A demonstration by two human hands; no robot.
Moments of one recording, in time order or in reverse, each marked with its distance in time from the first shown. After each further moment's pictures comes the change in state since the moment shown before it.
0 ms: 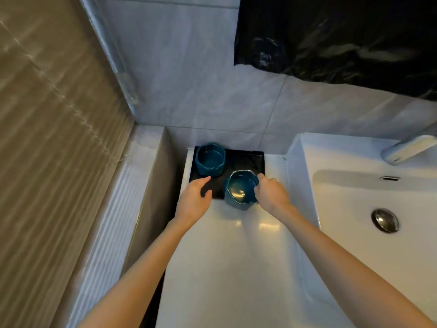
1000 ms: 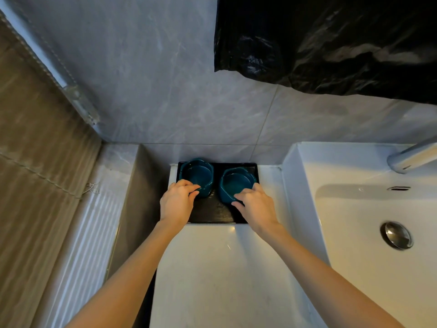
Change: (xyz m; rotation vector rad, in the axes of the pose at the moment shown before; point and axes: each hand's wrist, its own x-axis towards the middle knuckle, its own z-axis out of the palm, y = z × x) left_hand 0.090 -0.024 0.013 0.423 0.127 0.145; right_hand 0.045 0.003 0.035 -0.020 0.133 -0.192
